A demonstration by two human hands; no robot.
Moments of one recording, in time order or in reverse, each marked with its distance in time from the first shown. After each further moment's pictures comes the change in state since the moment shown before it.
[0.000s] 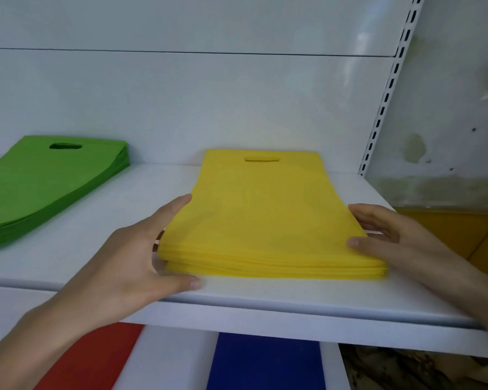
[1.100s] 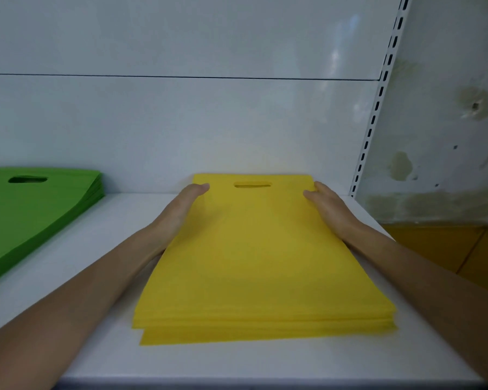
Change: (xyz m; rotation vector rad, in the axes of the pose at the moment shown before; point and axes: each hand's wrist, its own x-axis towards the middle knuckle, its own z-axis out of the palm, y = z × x) left_hand 0.180 -0.041 0.040 -0.803 -0.086 -0.452; right_hand 0.163 0.010 0.022 0.132 0.243 0.127
